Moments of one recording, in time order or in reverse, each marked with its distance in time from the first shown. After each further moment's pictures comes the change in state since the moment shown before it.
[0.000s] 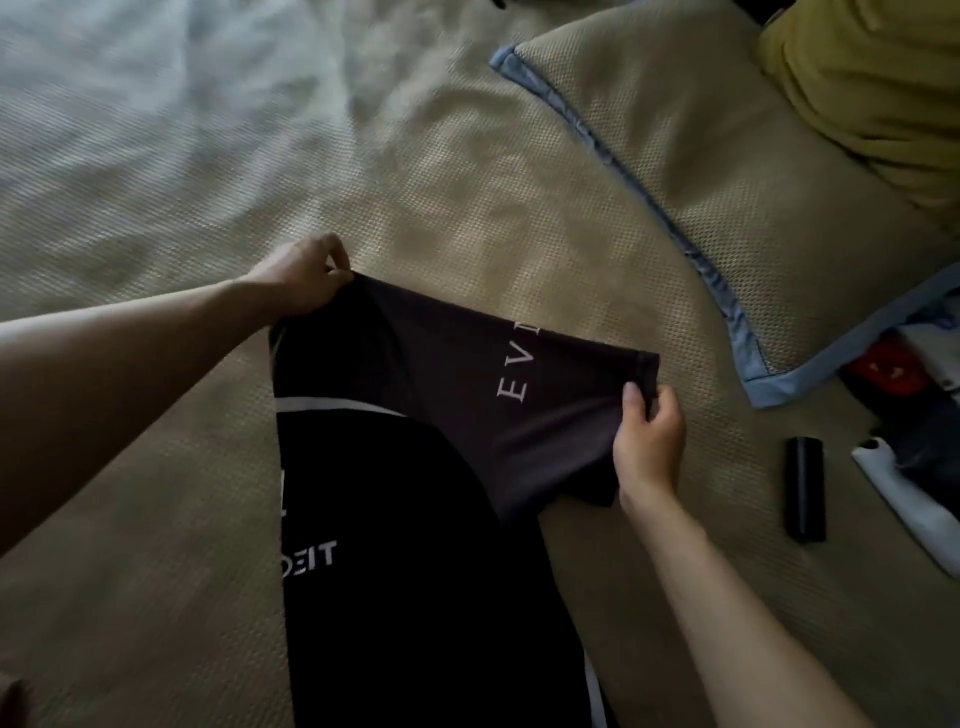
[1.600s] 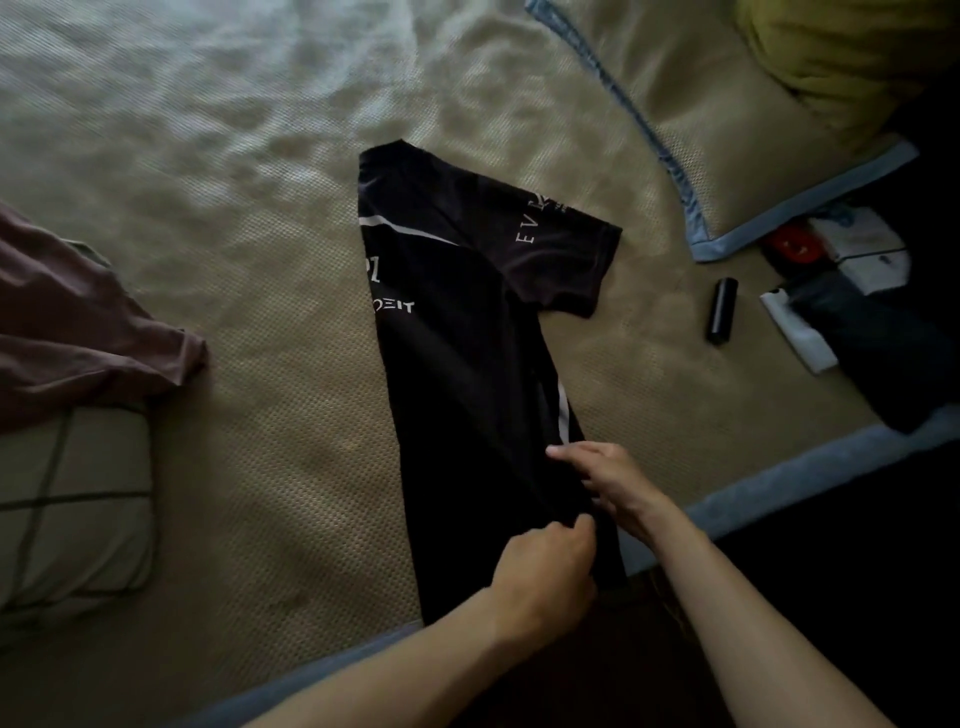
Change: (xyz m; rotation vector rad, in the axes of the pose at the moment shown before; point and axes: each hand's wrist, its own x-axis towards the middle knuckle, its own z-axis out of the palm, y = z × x) left_hand -0.558 0.150 0.191 -0.057 -0.405 0.345; right_hand -0.263 0.079 -0.202 -0.108 -0.837 0.433
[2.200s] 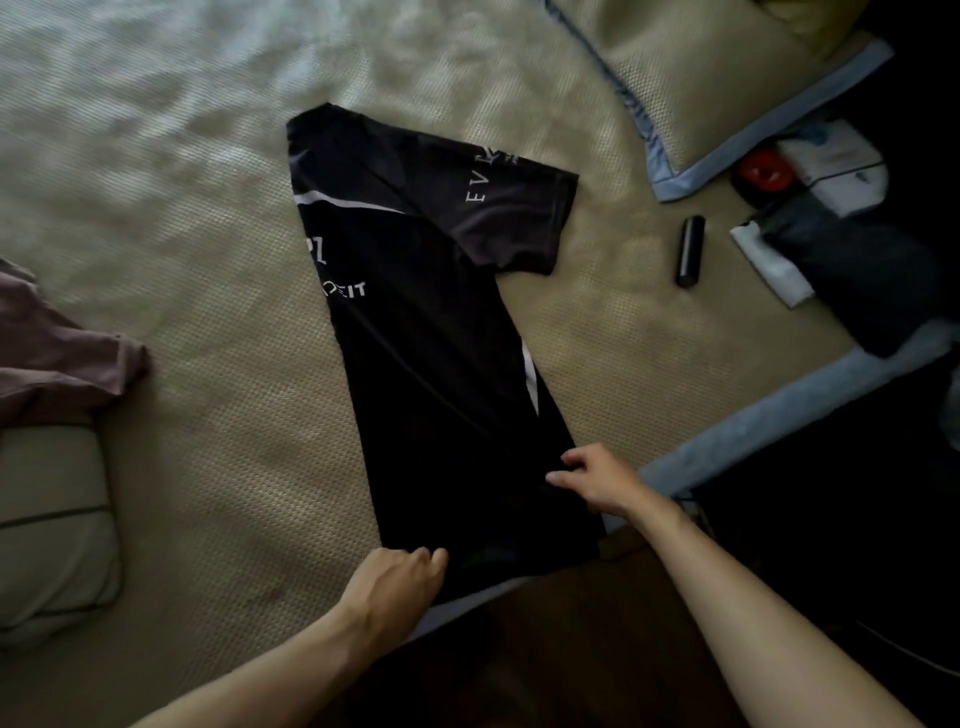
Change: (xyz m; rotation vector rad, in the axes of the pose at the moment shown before) left_hand -0.043 -0.111 0.041 0.581 -0.331 0.006; right_hand 0.021 0.068 -0.041 -0.636 0.033 -0.059
